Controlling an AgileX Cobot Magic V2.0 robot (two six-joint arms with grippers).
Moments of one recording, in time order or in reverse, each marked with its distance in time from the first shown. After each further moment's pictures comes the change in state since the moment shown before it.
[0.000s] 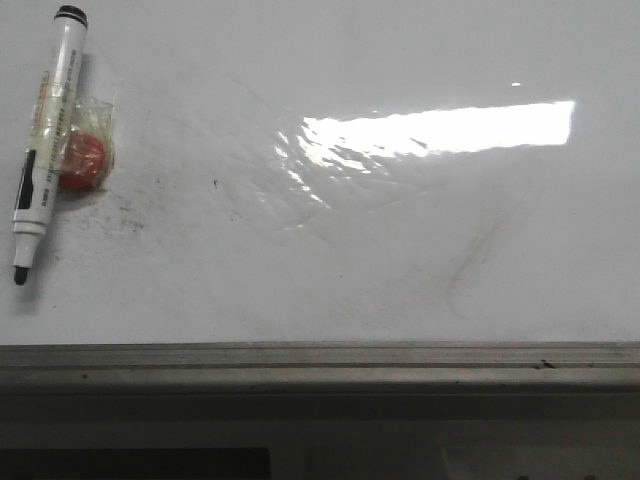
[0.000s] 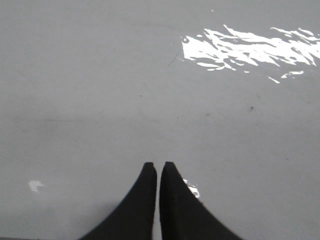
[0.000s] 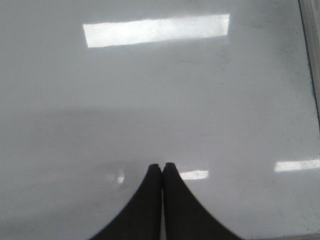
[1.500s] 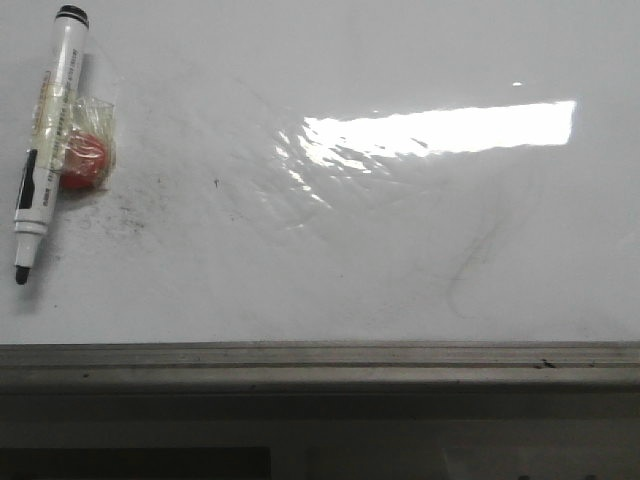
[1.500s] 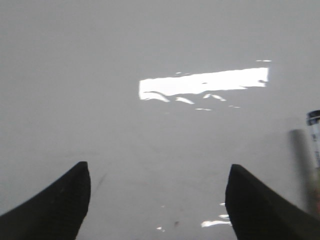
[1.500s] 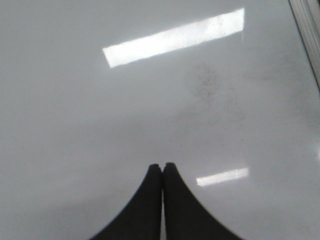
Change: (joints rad) left arm -0.206 0.328 -0.153 0.099 -0.327 0.000; right arm 0.000 0.148 -0.157 0.201 -0.018 0.000
